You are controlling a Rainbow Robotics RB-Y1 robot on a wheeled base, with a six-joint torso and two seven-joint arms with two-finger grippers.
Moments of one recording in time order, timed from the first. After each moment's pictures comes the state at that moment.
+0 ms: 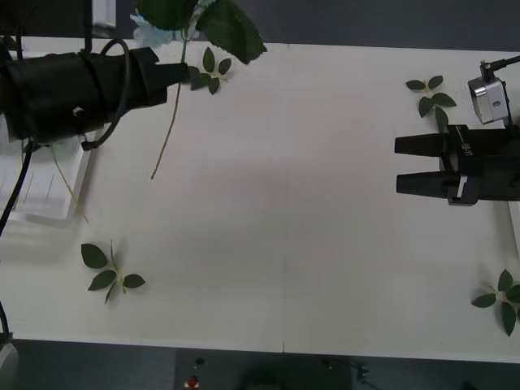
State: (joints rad) right arm -0.21 -0.84 -0.06 -1.72 -2.07 1.27 2.48; left arm -0.43 0.42 0.15 -1.87 1.30 1.10 -1.63
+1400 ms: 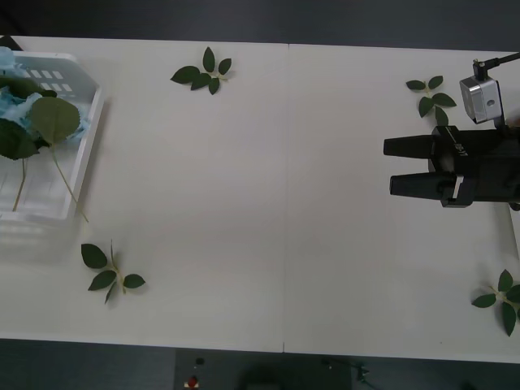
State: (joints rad) right arm -0.23 -0.84 -0.01 -1.72 -2.14 1.27 2.49; left arm -0.29 0.87 0.71 -1.71 0.93 1.37 -1.99
